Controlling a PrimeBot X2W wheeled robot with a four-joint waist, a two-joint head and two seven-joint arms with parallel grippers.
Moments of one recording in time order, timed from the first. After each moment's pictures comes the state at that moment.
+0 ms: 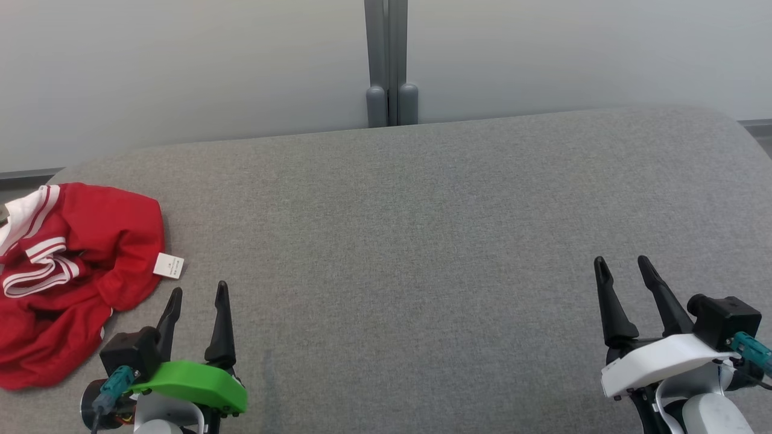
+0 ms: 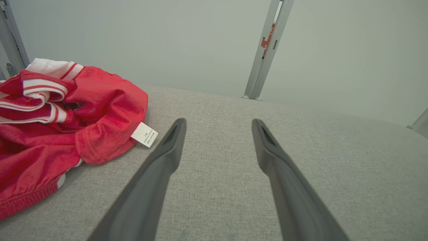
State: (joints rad) left arm -0.11 0.07 -0.04 0.35 -0.32 -0.11 -0.21; right arm -0.01 -0.12 0.01 0.11 0.33 0.13 -0.14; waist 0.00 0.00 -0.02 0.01
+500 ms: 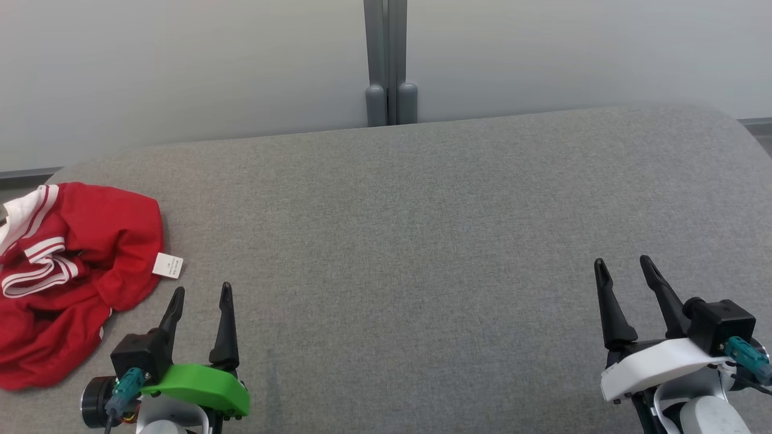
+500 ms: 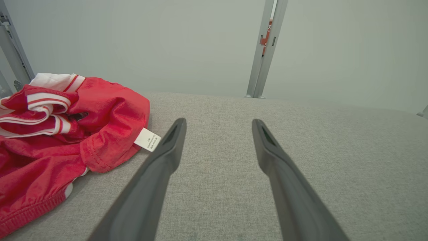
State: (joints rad) left arm -0.11 0.06 -0.03 0.37 -0.23 -0.10 -0.24; right arm 0.00 -0.11 0.00 0.10 0.24 0.13 -0.16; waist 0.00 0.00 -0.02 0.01
